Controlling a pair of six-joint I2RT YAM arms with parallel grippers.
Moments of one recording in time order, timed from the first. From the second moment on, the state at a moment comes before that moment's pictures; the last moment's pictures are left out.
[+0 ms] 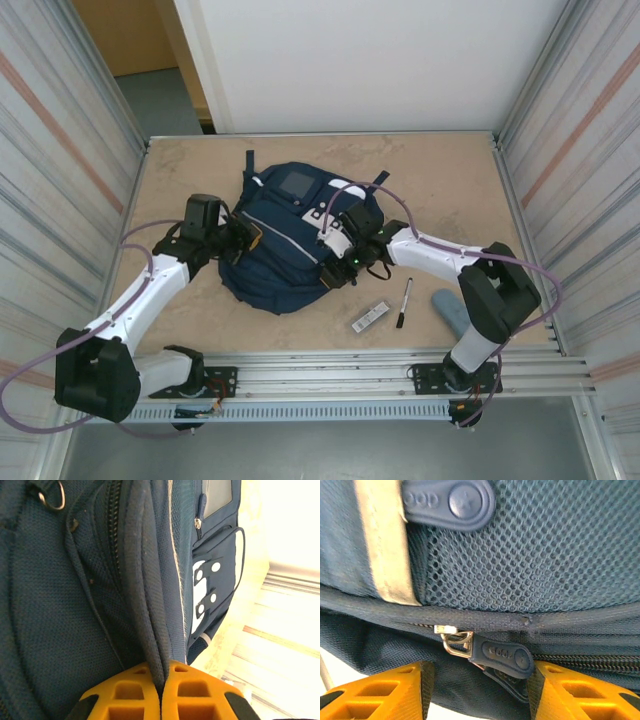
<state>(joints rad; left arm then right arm) -0.28 1.17 0.82 -0.40 0.36 -1.20 0.71 1.65 1.04 -0.50 -0.34 -0.12</state>
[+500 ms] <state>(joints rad) -0.28 1.17 0.85 -0.40 0.36 -1.23 0.76 1.67 1.02 -0.44 -0.28 -0.13</state>
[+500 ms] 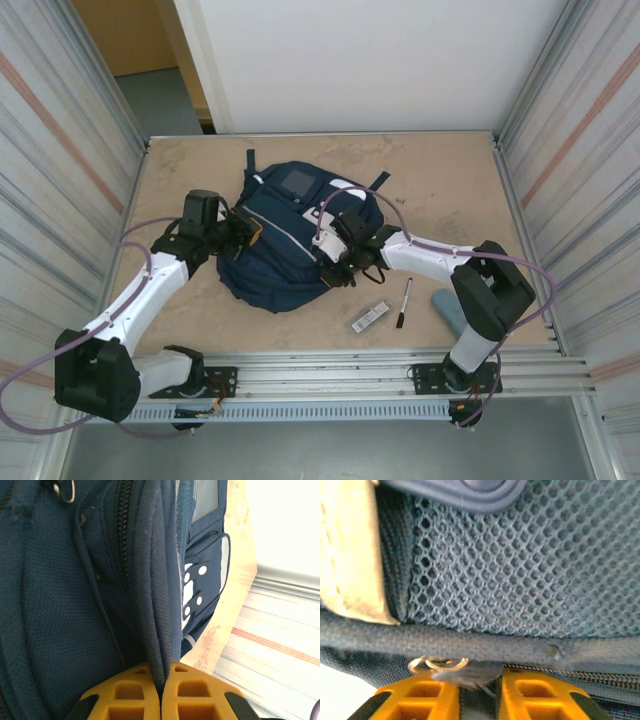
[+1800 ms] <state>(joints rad) -0.30 1.16 0.79 -0.30 0.32 -1.28 0.99 1.61 1.13 -0.45 -0.40 0.53</state>
